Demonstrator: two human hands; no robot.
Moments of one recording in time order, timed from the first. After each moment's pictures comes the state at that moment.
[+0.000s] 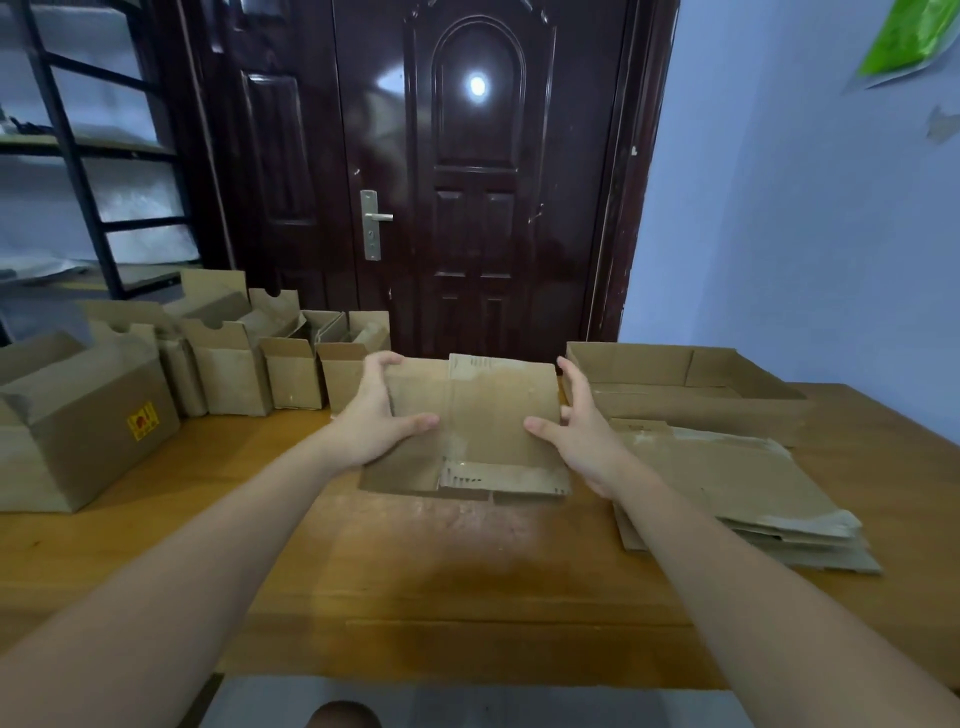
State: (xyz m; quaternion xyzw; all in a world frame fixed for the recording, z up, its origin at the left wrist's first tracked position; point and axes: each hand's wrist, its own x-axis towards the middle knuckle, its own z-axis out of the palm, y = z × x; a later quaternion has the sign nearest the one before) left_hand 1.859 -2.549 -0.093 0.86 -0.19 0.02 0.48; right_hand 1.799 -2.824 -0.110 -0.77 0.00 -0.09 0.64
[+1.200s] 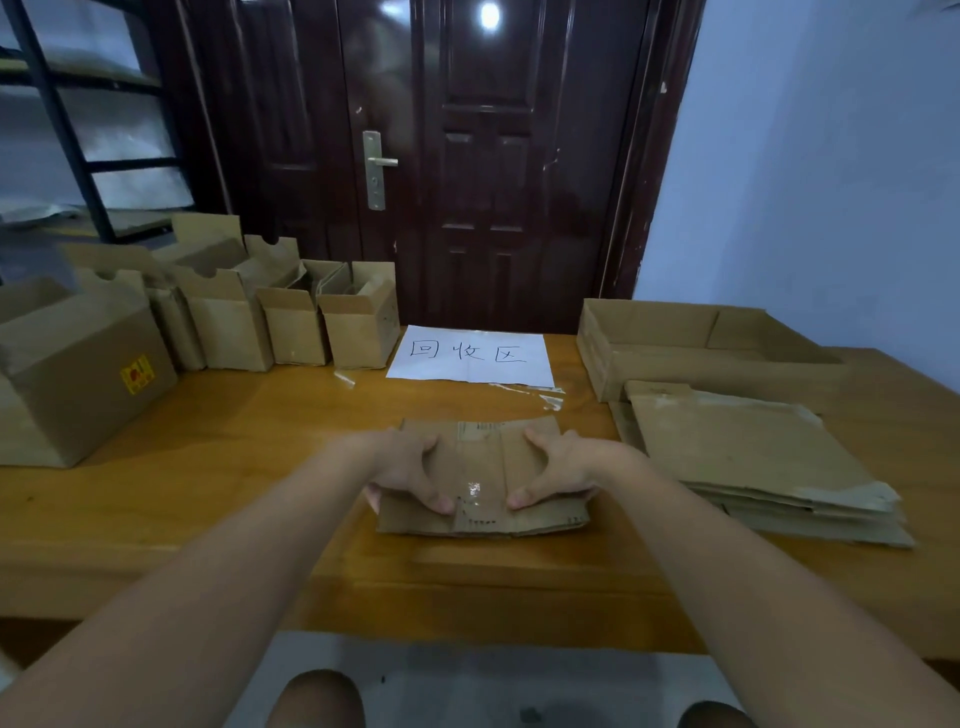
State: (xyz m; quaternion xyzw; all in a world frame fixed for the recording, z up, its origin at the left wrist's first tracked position) left_hand 1.860 -2.569 -0.147 0.94 -0.14 -0.28 0.13; right_hand 1.820 -2.813 -0.158 -0.95 0.07 0.23 0.19
